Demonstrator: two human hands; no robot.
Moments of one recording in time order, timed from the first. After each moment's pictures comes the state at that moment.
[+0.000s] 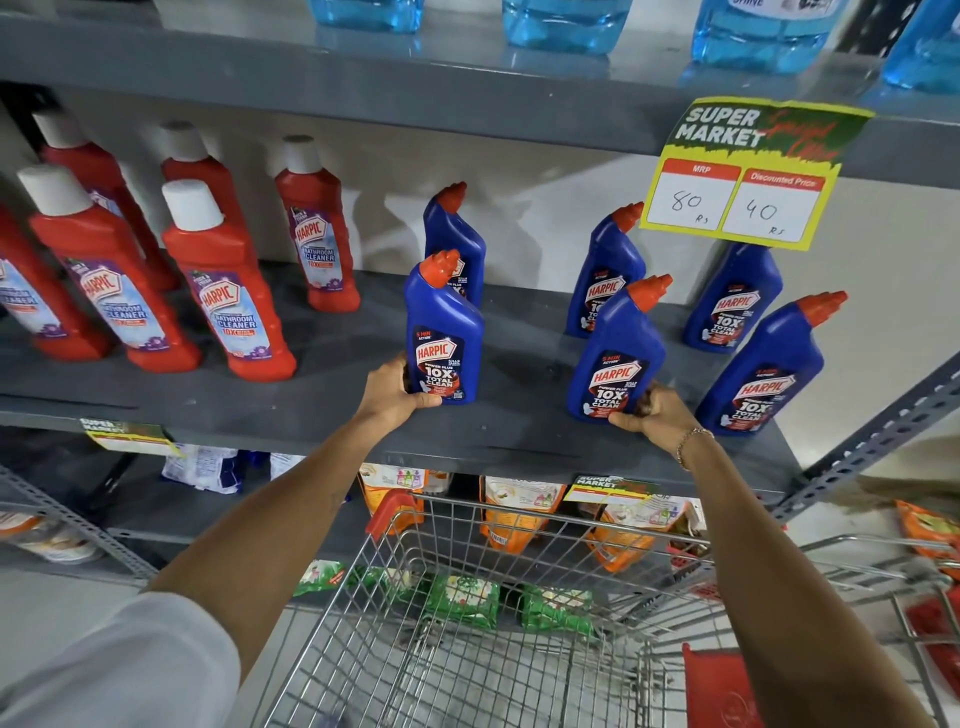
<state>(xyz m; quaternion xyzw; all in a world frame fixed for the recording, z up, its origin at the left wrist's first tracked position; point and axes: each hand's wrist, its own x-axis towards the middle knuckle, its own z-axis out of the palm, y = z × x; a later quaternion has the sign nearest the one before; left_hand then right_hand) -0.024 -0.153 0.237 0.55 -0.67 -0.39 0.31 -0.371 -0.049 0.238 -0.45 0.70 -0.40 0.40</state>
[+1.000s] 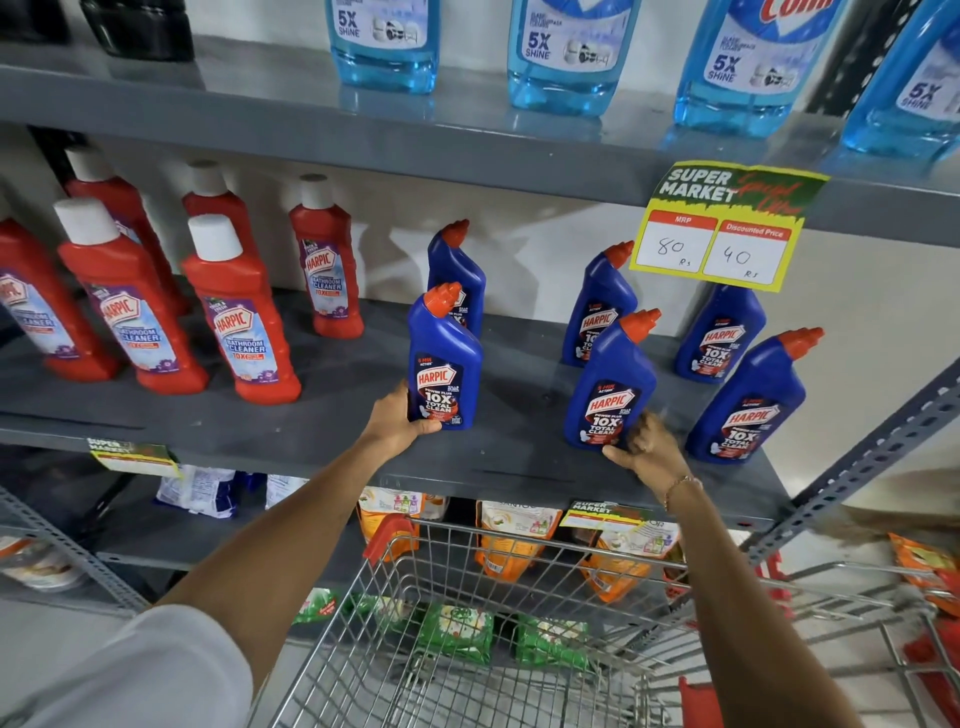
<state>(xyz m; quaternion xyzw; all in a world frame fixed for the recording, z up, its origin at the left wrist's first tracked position) -0.023 -0.151 0.234 0.53 -0.68 -0.41 0.30 -0.346 -0.028 0.242 -0.40 0.69 -0.47 0.38</state>
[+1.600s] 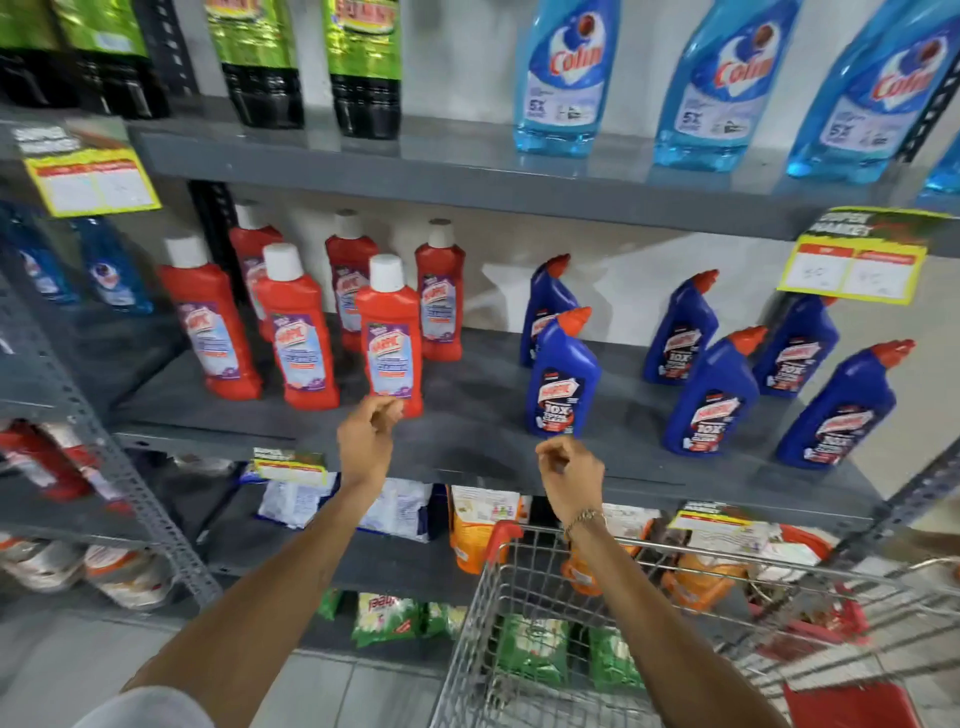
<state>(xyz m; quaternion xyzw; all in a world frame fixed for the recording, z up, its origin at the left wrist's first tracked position) 0.163 -0.129 0.248 0.48 -0.56 -0.35 0.58 -0.064 -0.037 0.252 -0.48 0.72 -0.48 0.15</state>
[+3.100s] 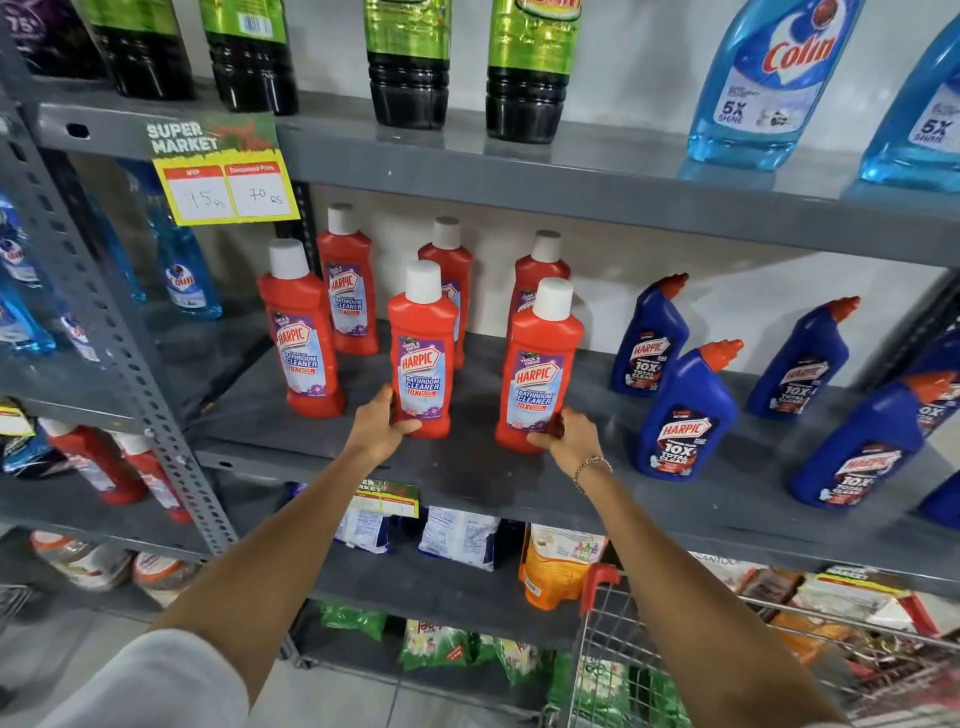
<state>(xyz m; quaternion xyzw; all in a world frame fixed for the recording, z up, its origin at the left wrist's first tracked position) 0.290 -0.249 0.244 0.57 -0.67 -0.35 0.33 0.025 -0.186 0.255 -0.53 0.72 -0.37 0.26</state>
